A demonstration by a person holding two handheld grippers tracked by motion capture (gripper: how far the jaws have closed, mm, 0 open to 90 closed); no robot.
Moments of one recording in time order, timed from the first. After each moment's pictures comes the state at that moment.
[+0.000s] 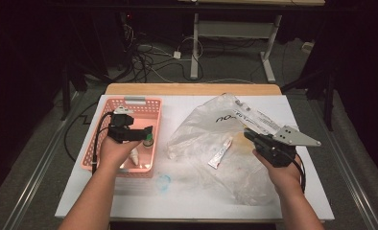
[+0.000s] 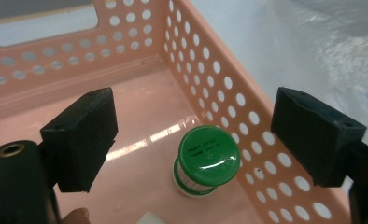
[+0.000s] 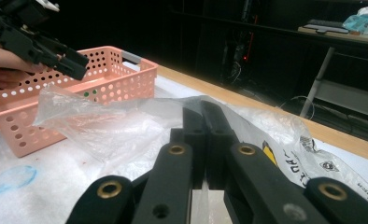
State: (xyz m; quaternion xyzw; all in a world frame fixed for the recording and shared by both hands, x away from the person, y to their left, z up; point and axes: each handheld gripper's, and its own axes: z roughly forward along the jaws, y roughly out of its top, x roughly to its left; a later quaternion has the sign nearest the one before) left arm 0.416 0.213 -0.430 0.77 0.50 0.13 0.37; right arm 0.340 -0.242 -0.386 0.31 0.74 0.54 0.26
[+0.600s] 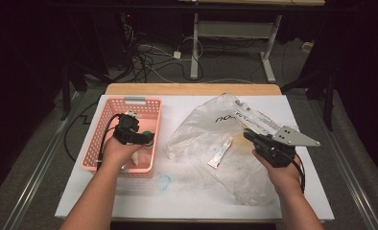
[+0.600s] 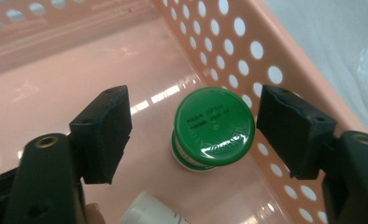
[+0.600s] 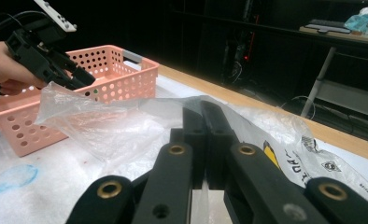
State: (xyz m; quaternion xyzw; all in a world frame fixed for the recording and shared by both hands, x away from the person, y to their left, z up) left arm 0.426 0.200 -0.446 0.82 0.49 0.09 0.29; right arm 0.339 -0.240 -0.386 0.31 0.74 0.54 0.25
